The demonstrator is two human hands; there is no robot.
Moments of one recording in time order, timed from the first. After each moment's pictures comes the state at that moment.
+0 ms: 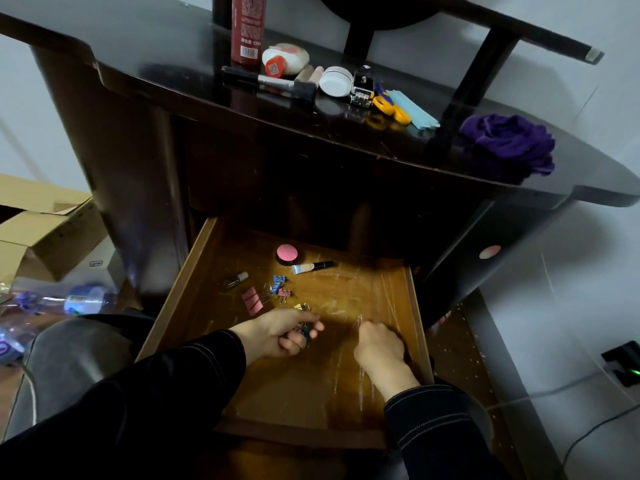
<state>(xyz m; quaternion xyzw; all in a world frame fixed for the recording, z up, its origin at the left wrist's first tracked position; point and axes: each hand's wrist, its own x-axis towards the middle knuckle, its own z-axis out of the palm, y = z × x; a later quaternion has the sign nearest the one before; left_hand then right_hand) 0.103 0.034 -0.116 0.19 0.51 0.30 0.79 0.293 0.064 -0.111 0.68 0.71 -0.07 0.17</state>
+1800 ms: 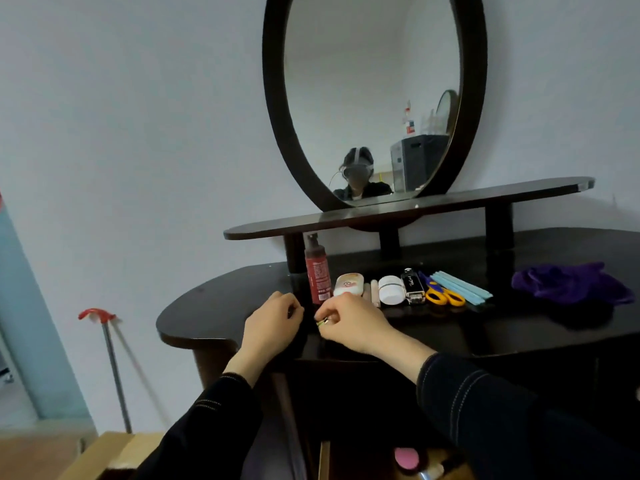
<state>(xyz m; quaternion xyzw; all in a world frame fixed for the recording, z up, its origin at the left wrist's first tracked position) -0.114 0.122 0.163 0.62 0.72 0.28 -0.12 0.071 0.147 0.170 0.38 0.85 -0.22 -0.29</state>
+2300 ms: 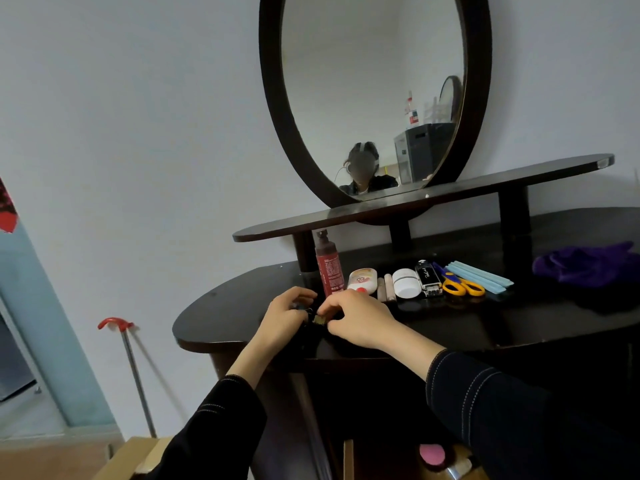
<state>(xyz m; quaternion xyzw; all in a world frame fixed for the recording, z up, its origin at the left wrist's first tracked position) -0.124 0.113 0.176 0.64 0.62 0.43 0.16 0.058 0.147 0.173 0.38 0.86 -0.21 -0.29</state>
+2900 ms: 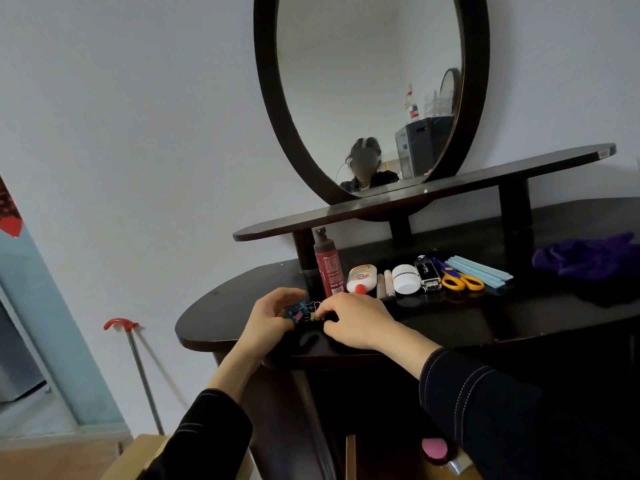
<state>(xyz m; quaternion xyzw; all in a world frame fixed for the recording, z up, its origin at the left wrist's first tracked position) -0.138 0.095 0.175 0.63 0.60 0.47 0.15 0.055 0.143 0.173 0.36 0.89 -0.15 -0.25</state>
